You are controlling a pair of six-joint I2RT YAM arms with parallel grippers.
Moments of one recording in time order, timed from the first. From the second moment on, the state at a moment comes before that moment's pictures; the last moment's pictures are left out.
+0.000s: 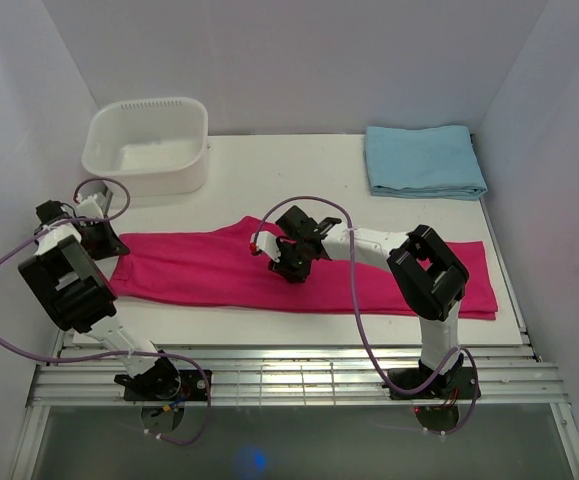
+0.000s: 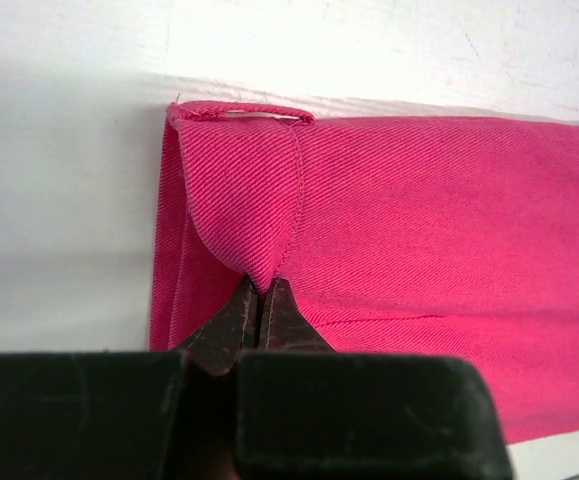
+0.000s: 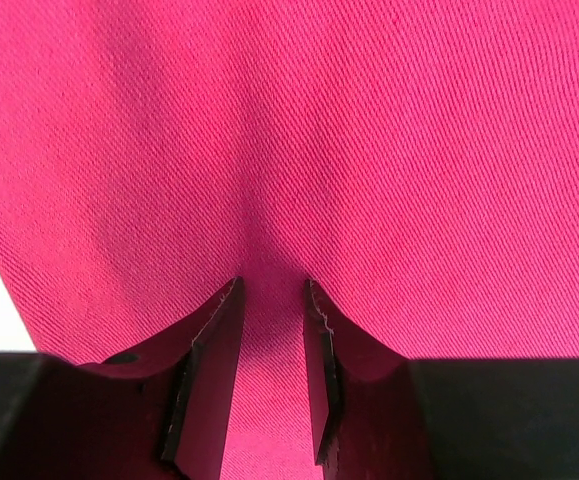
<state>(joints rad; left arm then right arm) 0.65 1.78 1.19 -0.59 0.56 0.35 0.85 1.94 1.30 -0.49 -0.28 -0.56</state>
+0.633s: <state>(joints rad) 0.67 1.65 1.41 -0.64 0.57 0.46 0.66 1.83 1.35 -0.68 -0.37 -0.52</state>
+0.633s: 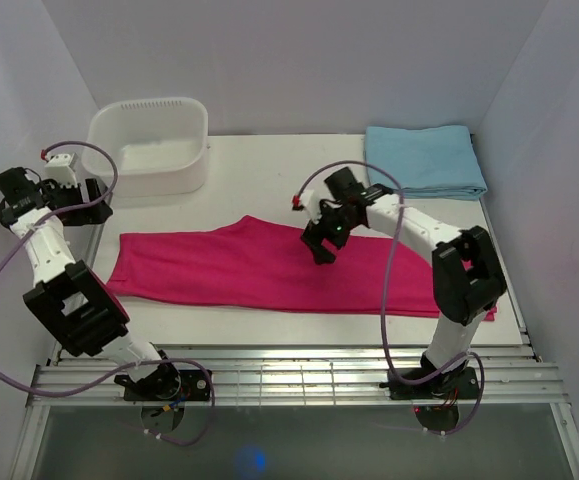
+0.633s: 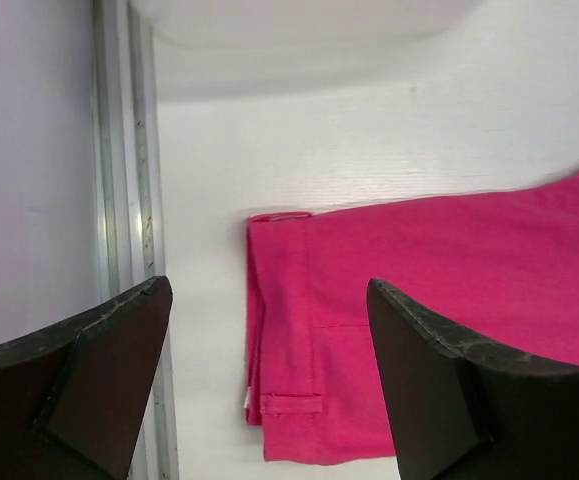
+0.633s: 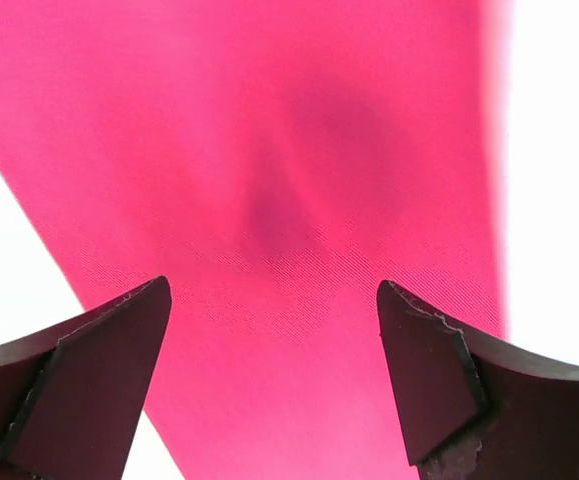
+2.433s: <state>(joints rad) 0.70 1.56 1.00 -0.59 0.51 0.28 -0.59 1.80 1.10 -0.91 -0.40 -0.58</state>
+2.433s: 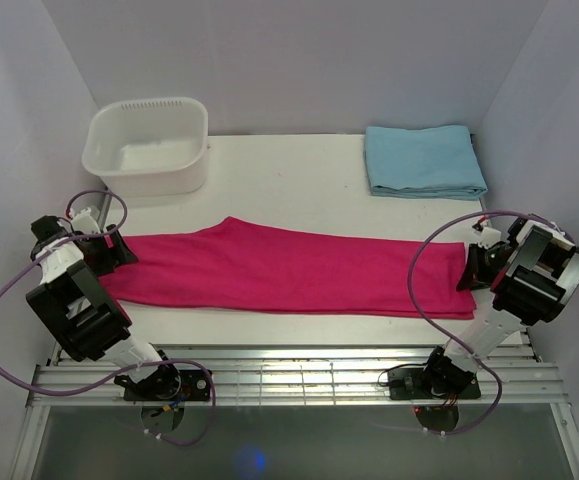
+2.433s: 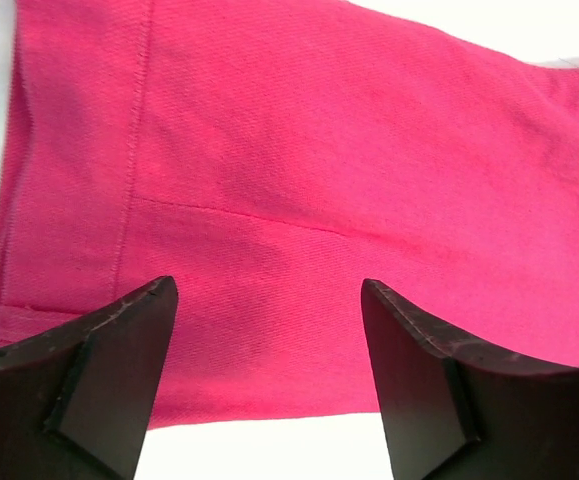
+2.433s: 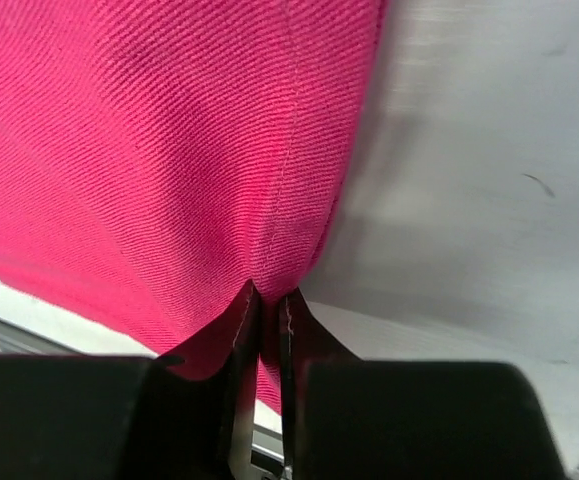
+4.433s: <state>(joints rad) 0.59 1.50 0.84 -0.57 0.51 0.35 0.57 1.85 1.09 0.00 -0.79 0.64</state>
